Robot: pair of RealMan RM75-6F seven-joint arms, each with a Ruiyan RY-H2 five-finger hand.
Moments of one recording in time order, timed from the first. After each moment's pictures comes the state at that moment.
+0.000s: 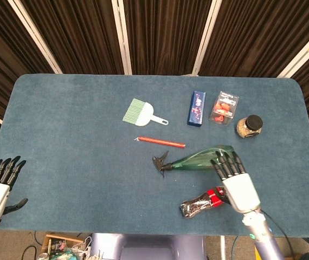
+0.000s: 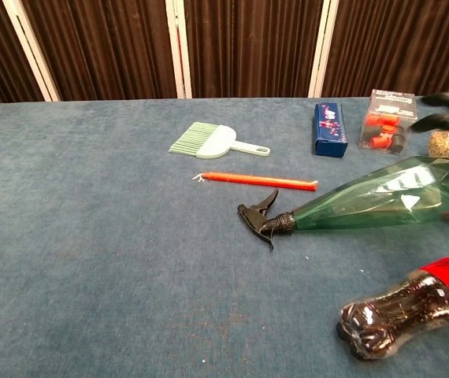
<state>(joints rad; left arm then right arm) -0.07 -1.13 0.04 -1.58 1.66 1.54 0.11 0.23 -1.44 0.08 -1.62 -1.70 1.37 -0.56</state>
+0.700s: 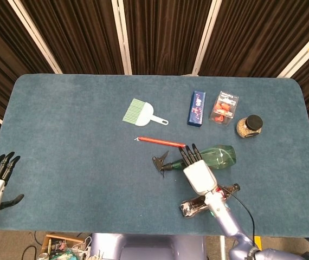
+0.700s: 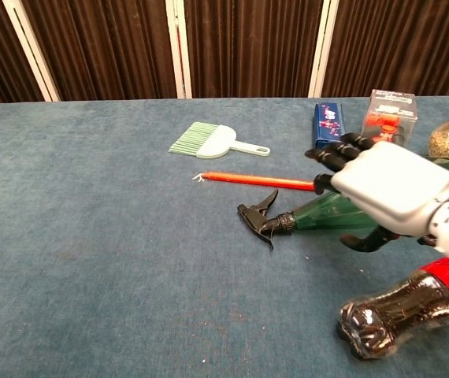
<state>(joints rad) -0.08 -1.13 0.01 -1.56 1.60 1.51 0.08 0.45 -1.70 0.20 -1.48 -1.42 1.06 -1.03</state>
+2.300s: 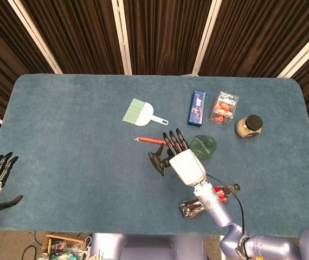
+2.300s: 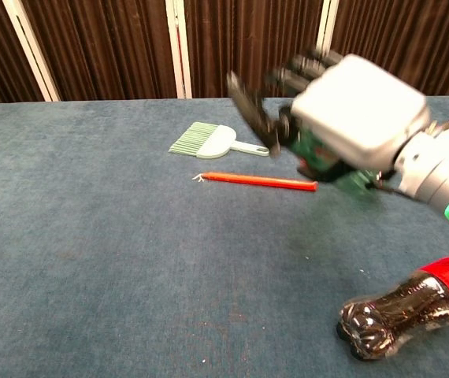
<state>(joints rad) -0.07 -1.11 0.02 -1.56 1.63 1.54 0.02 0.61 -1.69 0.18 -1.48 -1.55 1.28 -1.00</state>
